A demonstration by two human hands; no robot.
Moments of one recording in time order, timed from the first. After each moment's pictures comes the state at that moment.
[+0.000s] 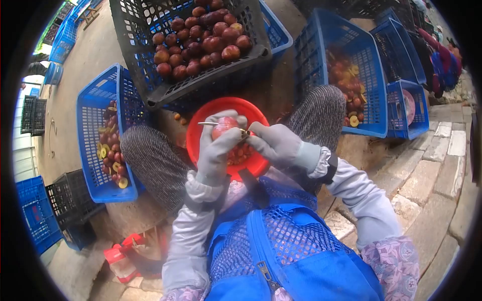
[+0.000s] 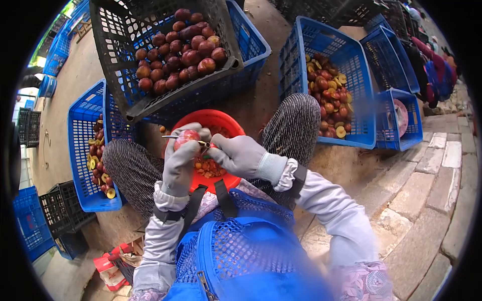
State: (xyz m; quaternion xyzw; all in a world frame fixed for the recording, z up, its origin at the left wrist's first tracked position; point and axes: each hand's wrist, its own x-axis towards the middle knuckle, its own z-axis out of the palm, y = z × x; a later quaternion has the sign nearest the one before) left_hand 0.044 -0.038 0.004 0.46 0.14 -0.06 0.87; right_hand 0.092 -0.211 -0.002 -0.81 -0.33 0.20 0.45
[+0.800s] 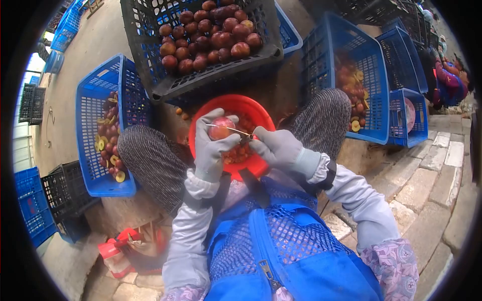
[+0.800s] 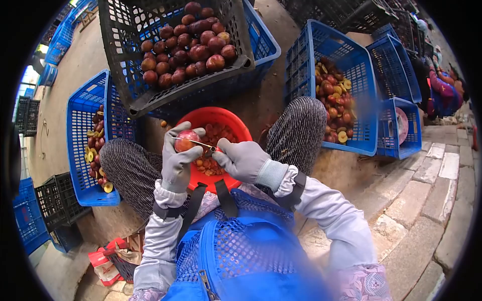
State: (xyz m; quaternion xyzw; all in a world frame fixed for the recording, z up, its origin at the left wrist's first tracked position) left_hand 0.043 -0.016 -0.016 0.49 0.18 -0.02 0.85; right_hand 0.086 -0.199 -0.012 -0.85 -0.31 0.22 0.37
